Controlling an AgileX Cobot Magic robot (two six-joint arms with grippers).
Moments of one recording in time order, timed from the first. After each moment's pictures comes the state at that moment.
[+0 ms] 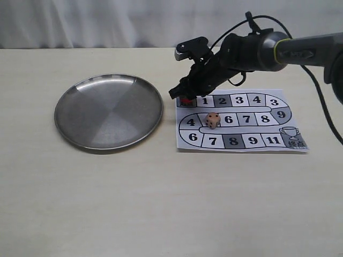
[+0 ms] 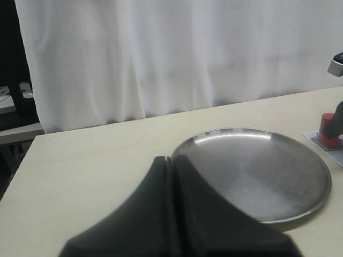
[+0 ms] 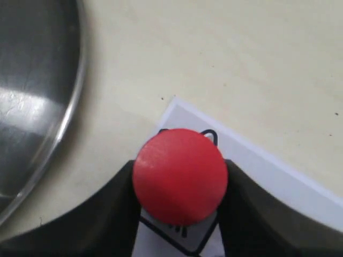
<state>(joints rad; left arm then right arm) 0.00 0.00 0.00 0.14 0.18 -0.10 0.32 2.30 -1.65 0.36 0.44 -0.47</state>
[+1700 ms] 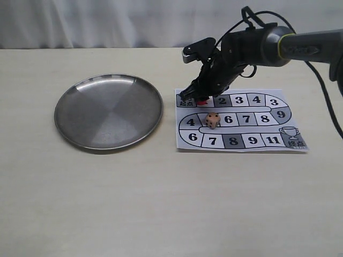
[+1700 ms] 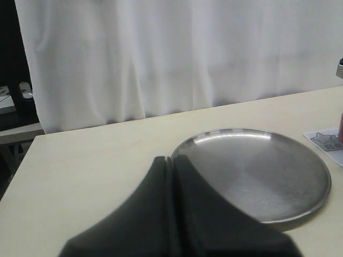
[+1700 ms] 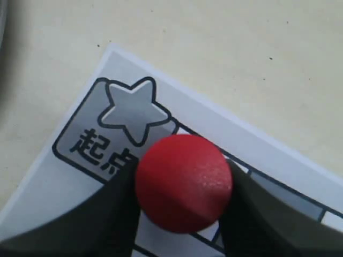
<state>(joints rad) 0.00 0.00 0.00 0.14 0.18 -0.10 0.32 2.28 -1.66 0.00 0.56 -0.16</state>
